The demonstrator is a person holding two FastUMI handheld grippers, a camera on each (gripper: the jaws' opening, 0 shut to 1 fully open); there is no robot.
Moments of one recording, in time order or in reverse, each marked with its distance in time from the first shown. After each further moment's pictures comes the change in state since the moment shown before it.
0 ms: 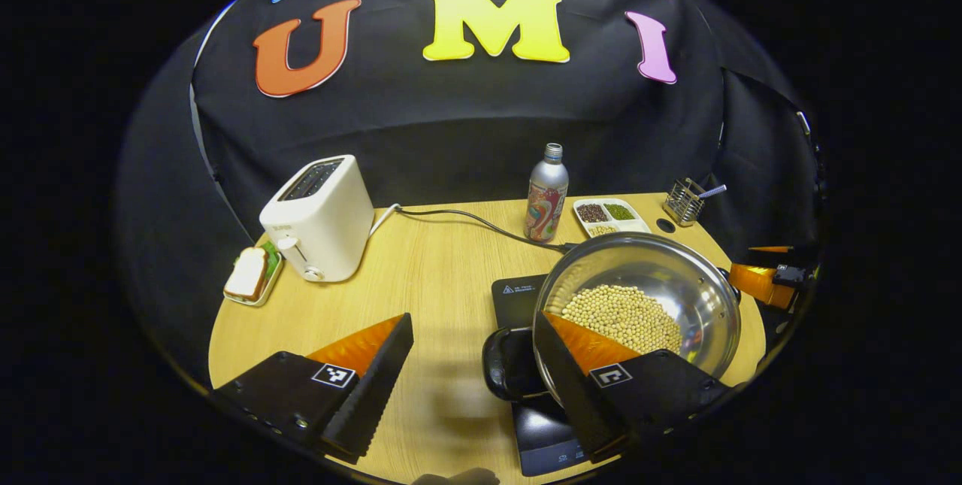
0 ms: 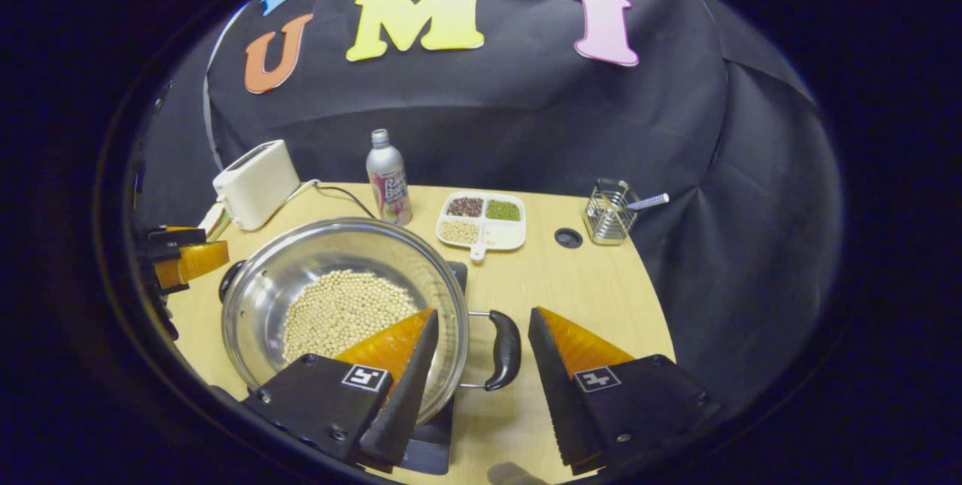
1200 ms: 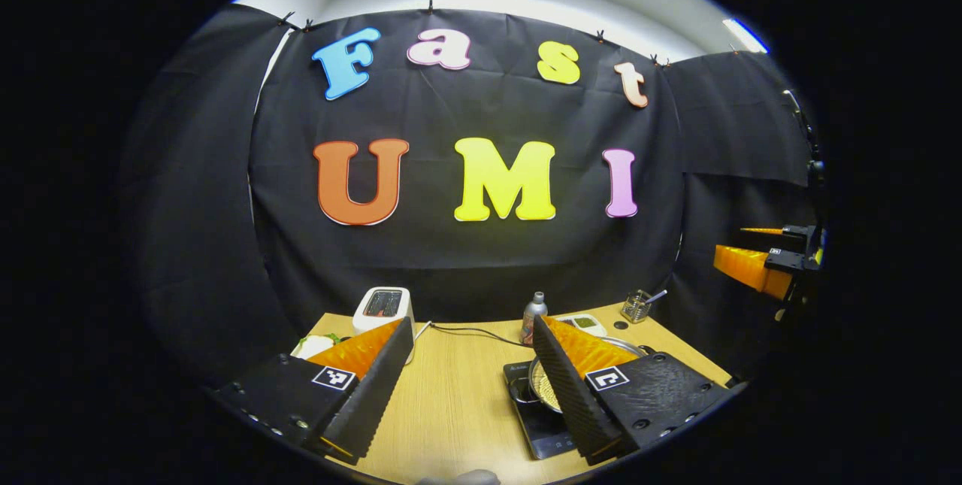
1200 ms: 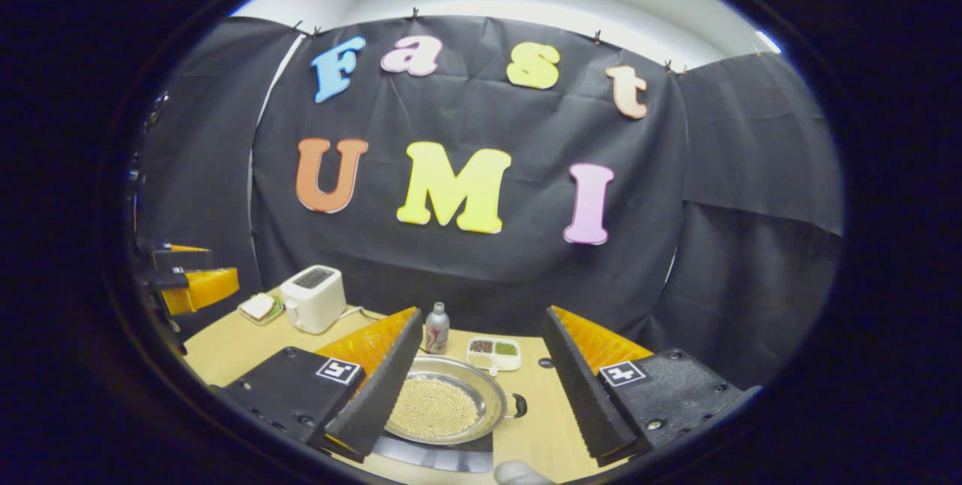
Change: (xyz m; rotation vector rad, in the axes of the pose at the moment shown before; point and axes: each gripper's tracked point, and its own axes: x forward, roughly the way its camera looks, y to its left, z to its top) left arm -0.265 0.065 0.110 -0.047 -0.512 -0.051; right arm -0.287 0.089 0.140 -0.047 -0.565 -0.067
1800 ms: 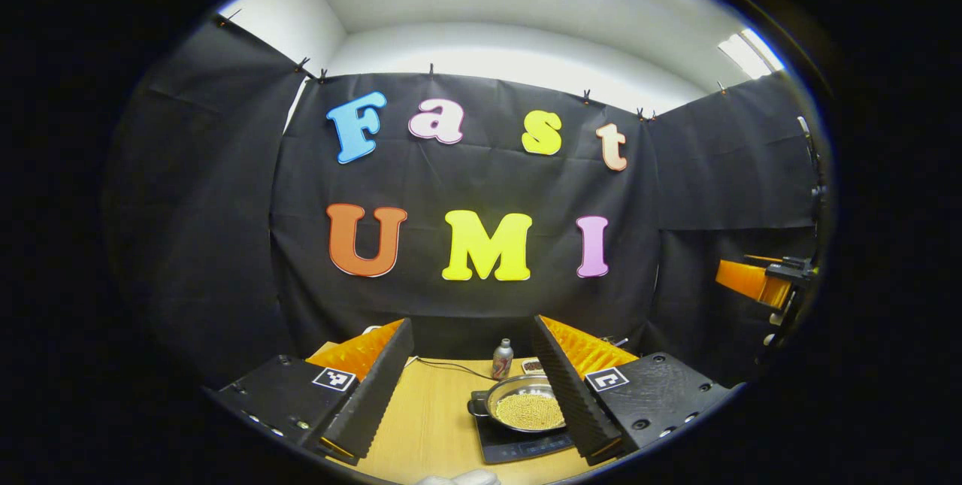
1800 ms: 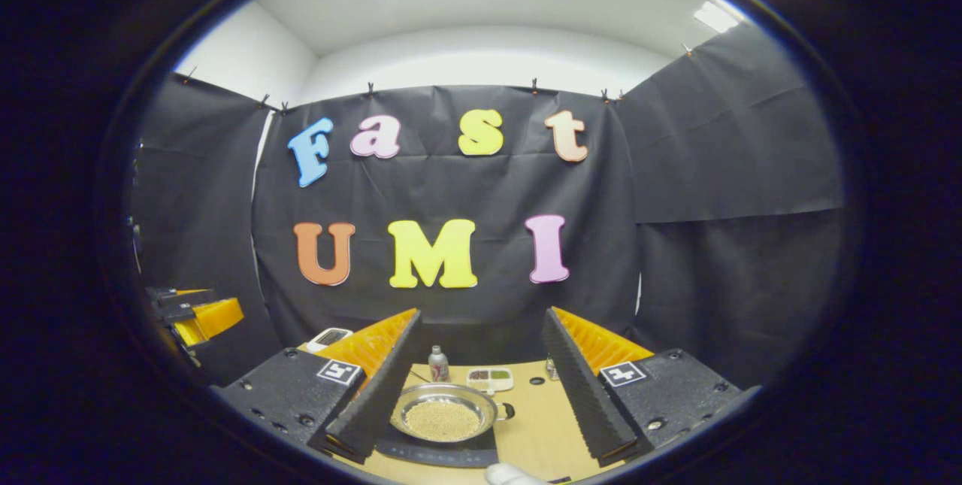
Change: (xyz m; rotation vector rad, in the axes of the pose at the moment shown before) left arm -0.138 -0.072 0.086 -0.048 -0.191 0.027; right arm -0.145 -0.075 0.059 0.163 -0.143 -0.023
